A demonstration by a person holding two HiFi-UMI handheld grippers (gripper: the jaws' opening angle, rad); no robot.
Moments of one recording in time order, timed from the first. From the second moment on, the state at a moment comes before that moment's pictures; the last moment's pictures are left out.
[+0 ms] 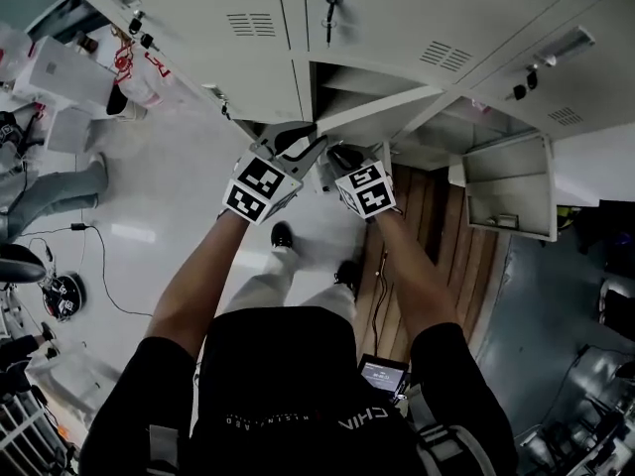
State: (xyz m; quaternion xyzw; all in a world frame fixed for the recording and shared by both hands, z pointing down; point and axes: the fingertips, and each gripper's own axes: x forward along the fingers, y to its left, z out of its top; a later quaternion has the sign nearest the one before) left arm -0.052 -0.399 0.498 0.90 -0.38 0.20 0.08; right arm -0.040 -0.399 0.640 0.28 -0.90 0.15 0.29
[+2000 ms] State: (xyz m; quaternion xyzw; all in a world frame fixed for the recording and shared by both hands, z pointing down) left arm -0.084 -0.505 0.506 0.92 -0.35 0.20 0.01; right arm -0.085 -0.520 0.649 0.40 -0.87 0.18 0.25
